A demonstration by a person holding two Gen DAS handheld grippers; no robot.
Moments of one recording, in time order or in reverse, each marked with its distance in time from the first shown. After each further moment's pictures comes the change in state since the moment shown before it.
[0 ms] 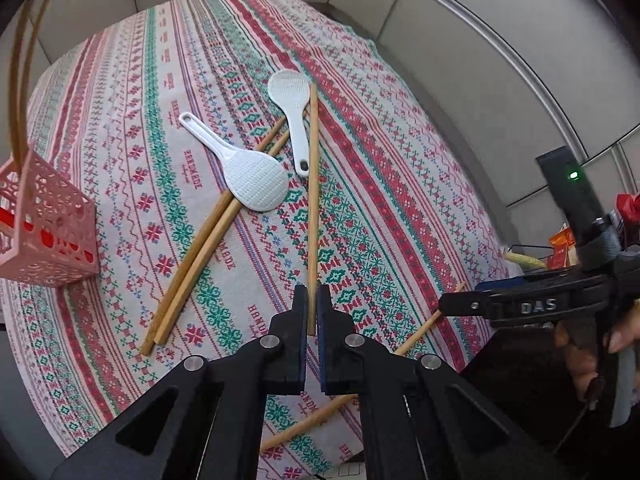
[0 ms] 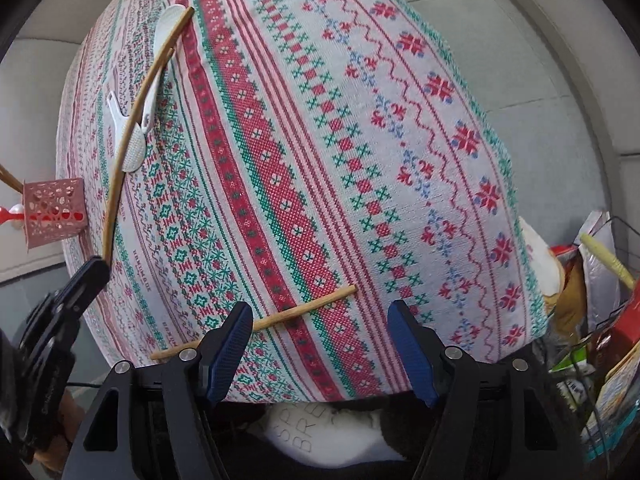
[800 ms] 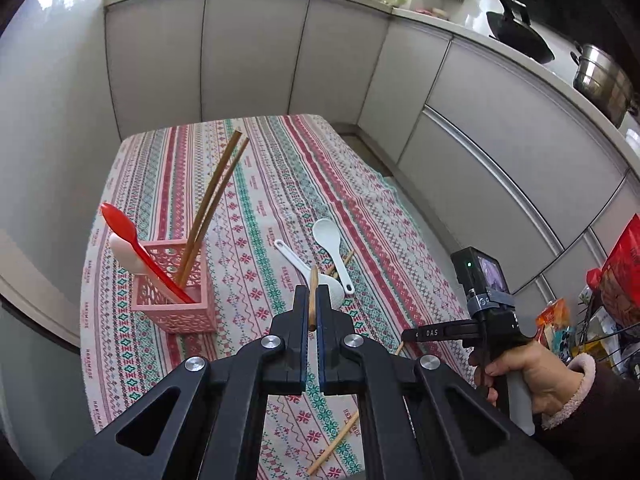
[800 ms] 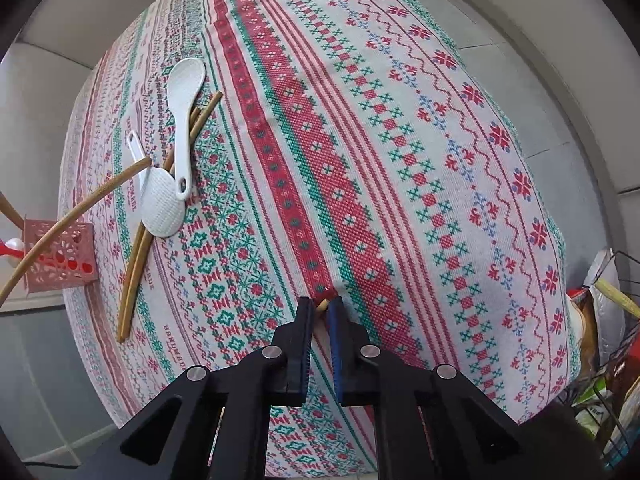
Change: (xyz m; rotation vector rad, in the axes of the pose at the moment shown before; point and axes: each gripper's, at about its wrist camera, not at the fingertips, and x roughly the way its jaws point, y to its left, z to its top) left arm -0.150 0.062 -0.020 -0.091 -0.417 0.039; right arm 0.006 0.085 0.036 -0.038 -0.223 -0.009
